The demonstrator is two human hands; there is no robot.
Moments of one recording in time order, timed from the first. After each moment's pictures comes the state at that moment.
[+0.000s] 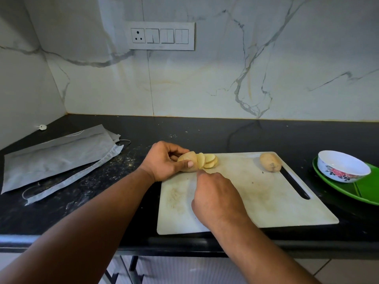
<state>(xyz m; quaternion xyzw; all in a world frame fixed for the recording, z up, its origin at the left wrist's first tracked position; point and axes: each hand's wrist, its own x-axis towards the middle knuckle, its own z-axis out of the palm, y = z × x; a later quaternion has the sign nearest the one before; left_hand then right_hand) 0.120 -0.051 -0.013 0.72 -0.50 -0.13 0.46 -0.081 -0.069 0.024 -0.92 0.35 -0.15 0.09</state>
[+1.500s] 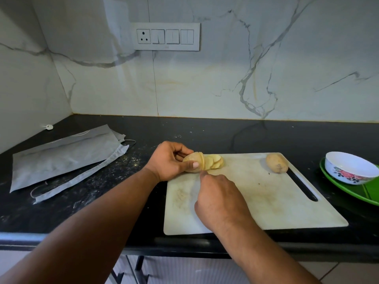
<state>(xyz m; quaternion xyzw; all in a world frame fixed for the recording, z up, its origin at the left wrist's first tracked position) 0.122 -0.051 -0.012 0.71 -0.48 -0.15 0.49 -0.079 -0.062 0.026 -0.92 0.35 -0.13 0.11</state>
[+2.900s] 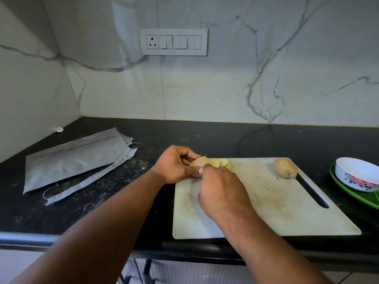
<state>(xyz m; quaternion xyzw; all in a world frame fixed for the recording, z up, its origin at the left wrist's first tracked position) 0.128 -0.048 -0.013 0.68 -0.50 -0.20 0.51 -0.054 -0.069 0.034 -0.92 0.35 -0.16 0.08</state>
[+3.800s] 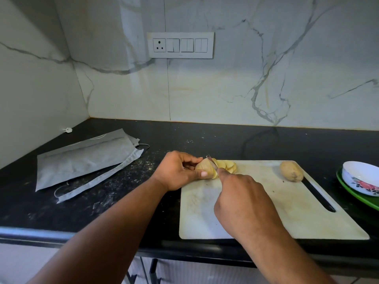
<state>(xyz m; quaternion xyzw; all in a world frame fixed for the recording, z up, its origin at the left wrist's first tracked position) 0.122 -0.033 -0.018 0.72 -0.50 -0.11 0.47 -0.095 -0.055 0.048 -0.92 0.34 -0.20 0.07</state>
